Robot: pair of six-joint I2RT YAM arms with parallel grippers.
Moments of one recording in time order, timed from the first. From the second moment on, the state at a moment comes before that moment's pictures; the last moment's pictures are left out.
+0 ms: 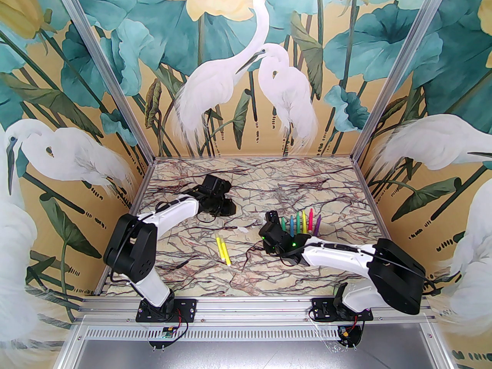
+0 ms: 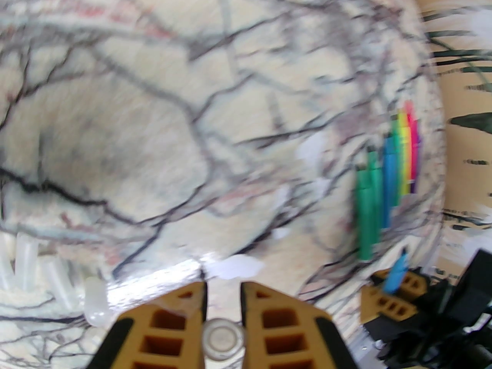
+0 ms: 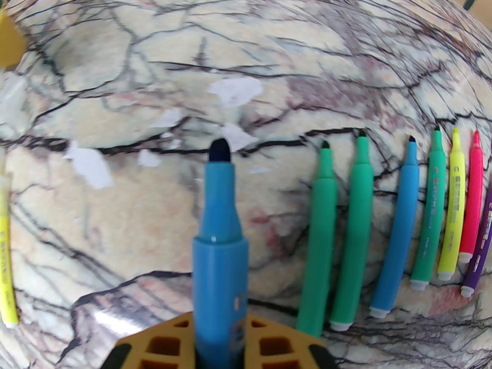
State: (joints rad) left arm -0.44 1.72 1.16 -0.53 0.29 -0.37; right arm 0.94 1.46 0.70 -0.26 0.35 0.65
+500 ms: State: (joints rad) left arm -0.48 1.83 1.23 -0.62 0.16 -0.36; right arm 0.93 1.54 0.70 -0.25 0.38 0.67
